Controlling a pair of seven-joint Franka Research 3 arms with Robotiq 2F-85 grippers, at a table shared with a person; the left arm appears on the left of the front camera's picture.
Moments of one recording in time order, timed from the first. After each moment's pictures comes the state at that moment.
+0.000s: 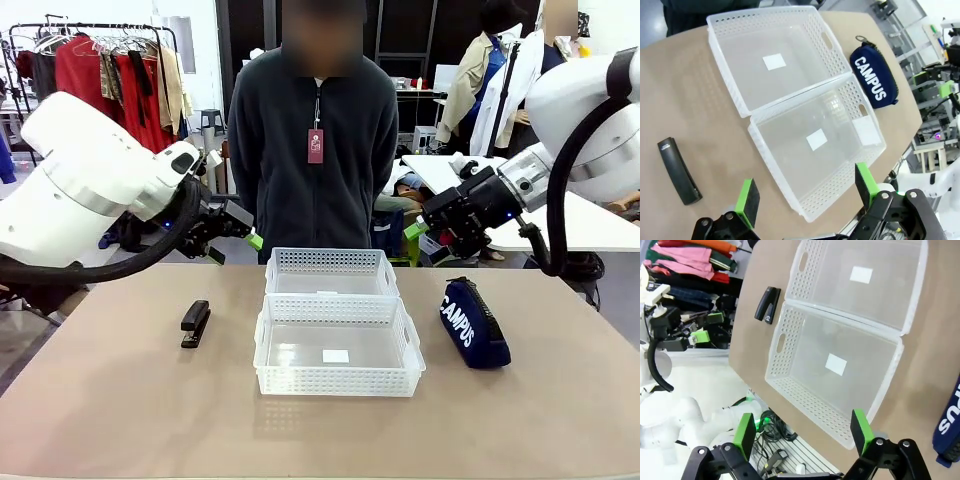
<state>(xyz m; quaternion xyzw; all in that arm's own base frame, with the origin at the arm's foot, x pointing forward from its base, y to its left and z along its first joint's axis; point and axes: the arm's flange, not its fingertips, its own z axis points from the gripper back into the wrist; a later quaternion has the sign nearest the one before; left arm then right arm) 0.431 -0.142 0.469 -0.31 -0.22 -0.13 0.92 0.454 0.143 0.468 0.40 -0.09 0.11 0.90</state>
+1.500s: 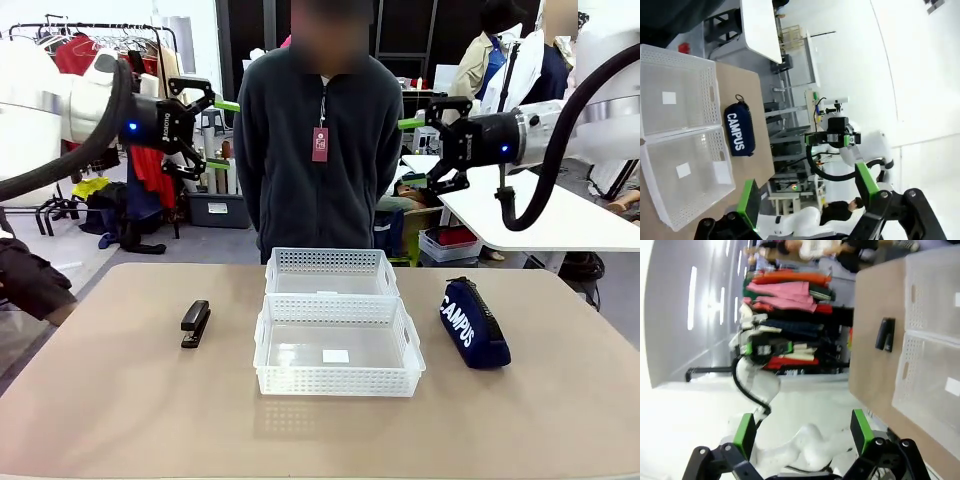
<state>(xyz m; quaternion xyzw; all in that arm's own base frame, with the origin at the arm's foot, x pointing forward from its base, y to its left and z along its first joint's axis) 0.459 -0.084 0.579 -0.62 -0.14 0.08 0.77 0.472 0.152 0.556 0.64 -0.05 -0.01 0.77</state>
